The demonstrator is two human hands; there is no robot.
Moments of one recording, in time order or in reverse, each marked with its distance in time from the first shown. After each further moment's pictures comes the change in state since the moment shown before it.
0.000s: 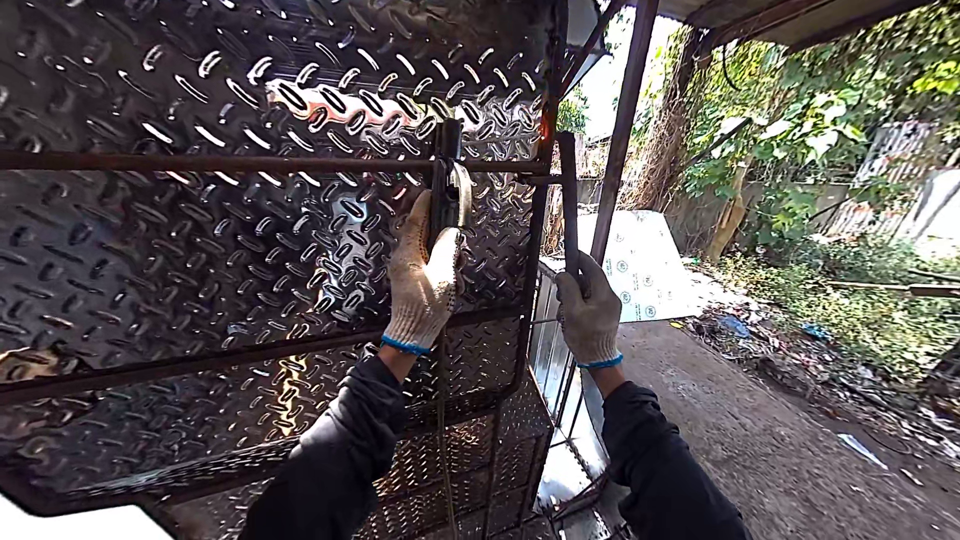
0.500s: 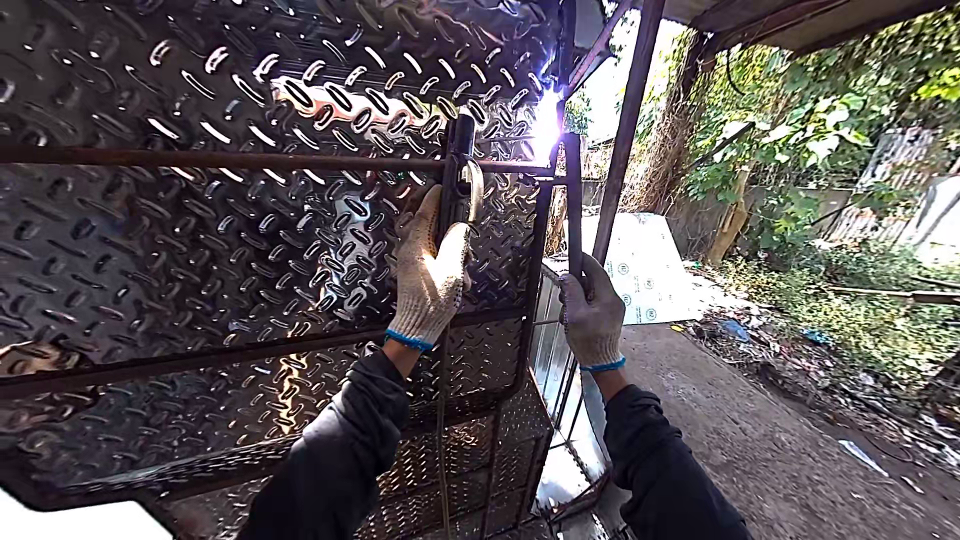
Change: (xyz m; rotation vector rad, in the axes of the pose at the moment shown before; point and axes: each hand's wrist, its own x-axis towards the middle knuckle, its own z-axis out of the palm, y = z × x) left_hand 0.005 0.001 0.003 0.026 -0.025 0.020; right_hand 0.001 0.001 0.000 -0.011 -0.008 0.016
